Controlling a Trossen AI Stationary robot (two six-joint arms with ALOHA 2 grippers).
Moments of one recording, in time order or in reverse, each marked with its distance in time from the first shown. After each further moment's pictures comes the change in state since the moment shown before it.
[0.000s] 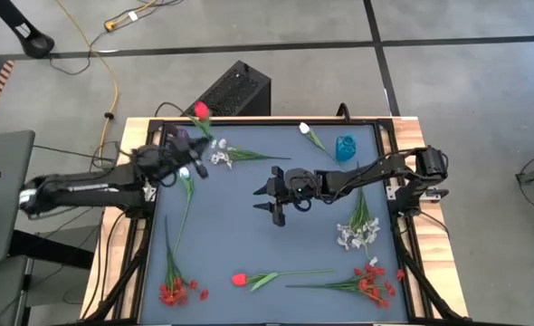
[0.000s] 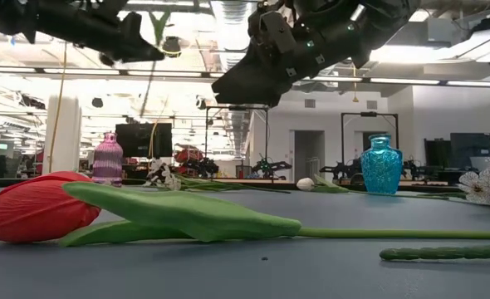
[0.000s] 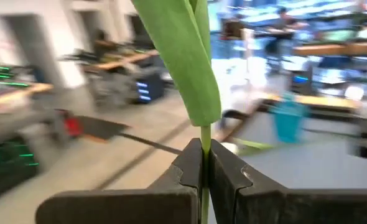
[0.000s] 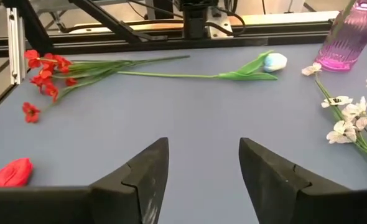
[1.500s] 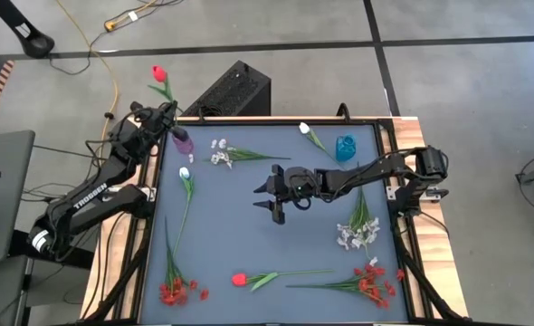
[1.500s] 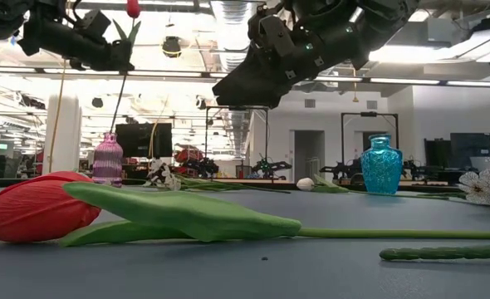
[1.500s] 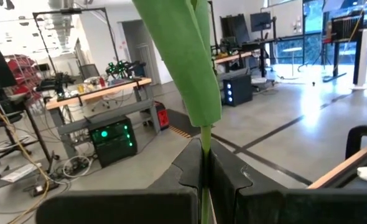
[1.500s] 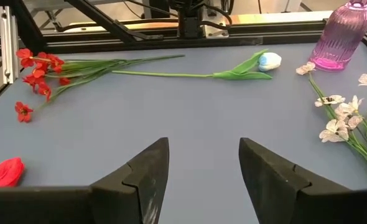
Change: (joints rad) left arm 0.632 -0.062 0.000 -0.002 0.289 0.012; right arm -0.014 0.001 0.000 -0.002 -0.001 -0.008
